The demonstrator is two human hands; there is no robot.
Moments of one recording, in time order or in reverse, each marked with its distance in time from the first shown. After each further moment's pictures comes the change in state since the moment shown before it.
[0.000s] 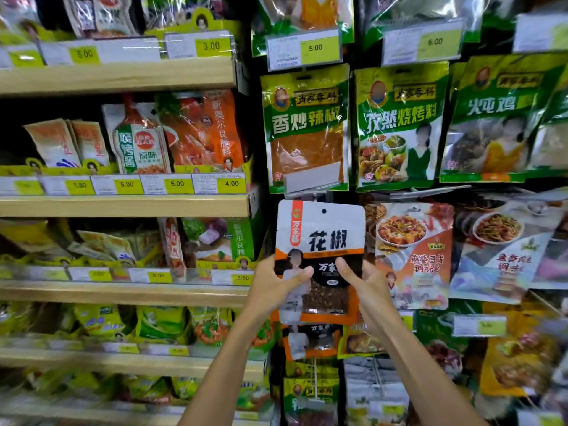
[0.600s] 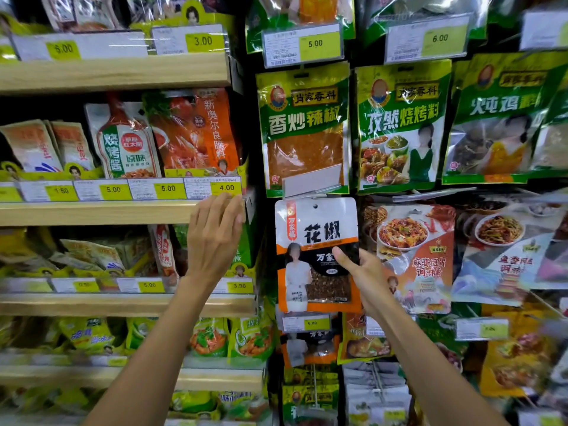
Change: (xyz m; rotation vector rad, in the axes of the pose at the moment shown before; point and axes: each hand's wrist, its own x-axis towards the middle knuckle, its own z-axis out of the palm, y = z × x) left_hand 0.082 -0.004 -0.086 1.115 0.681 1.007; right_hand 0.040 -0.002 0.002 -0.062 0.026 0.018
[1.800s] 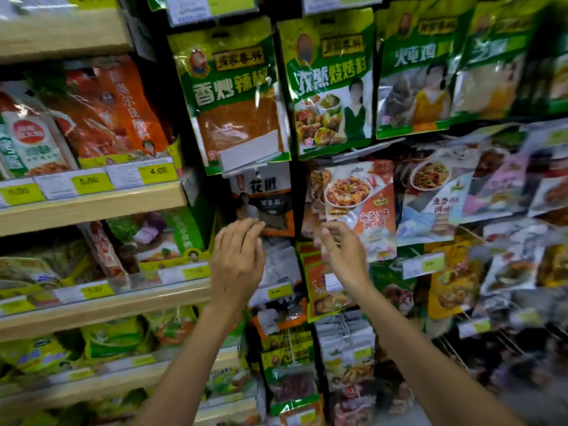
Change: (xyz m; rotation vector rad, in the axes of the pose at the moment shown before) left_hand -0.038 0.116 -0.016 -0.391 -0.190 -0.027; right_hand -0.038 0.009 -0.030 -0.378 0.266 -0.098
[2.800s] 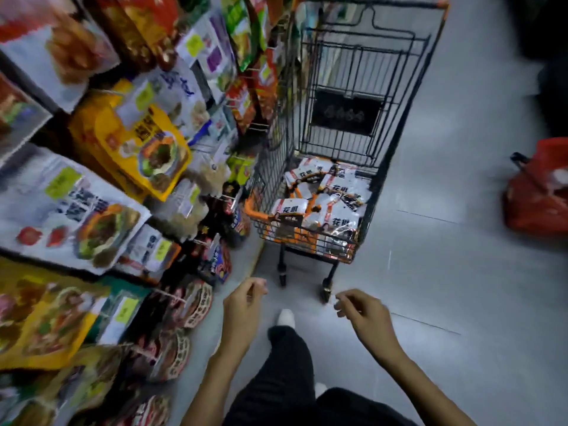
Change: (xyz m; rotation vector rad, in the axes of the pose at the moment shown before) left_hand -0.118 0.656 0.251 -1.101 -1.500 -0.382; right_hand -0.308 0.261 -0.557 -0.243 0.729 0.990
